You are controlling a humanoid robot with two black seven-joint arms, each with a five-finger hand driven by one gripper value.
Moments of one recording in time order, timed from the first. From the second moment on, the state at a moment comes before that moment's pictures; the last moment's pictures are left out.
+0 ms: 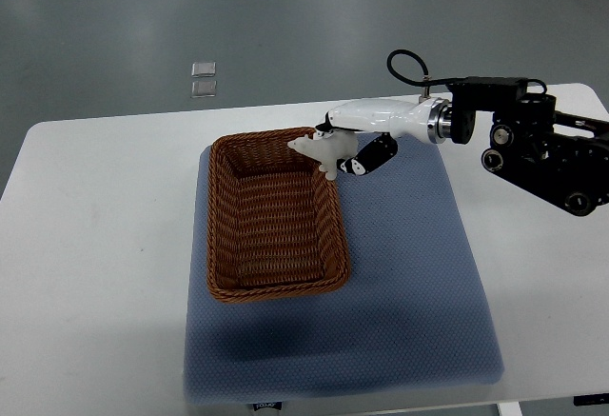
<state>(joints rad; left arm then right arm) 0.01 0.00 -0.16 -0.15 0.04 -0.02 0.05 1.04 -0.37 0.35 1.10 -1.57 0.27 0.28</state>
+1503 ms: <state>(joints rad) 0.01 0.00 -0.16 -0.15 0.04 -0.02 0.05 0.79 -0.31 0.80 0.79 -0.84 0.14 0.11</state>
